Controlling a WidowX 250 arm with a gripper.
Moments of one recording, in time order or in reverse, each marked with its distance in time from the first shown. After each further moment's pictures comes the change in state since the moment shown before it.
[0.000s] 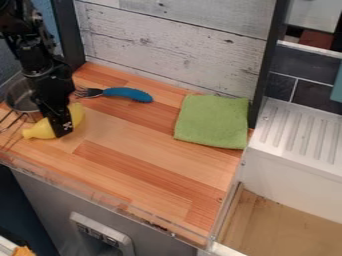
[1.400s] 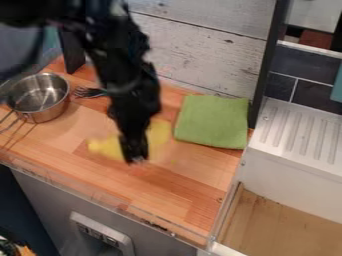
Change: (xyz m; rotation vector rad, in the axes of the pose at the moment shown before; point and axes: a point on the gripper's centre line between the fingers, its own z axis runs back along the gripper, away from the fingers) arm 0.049 -0.158 0.081 -0.007 -0.165 -0.402
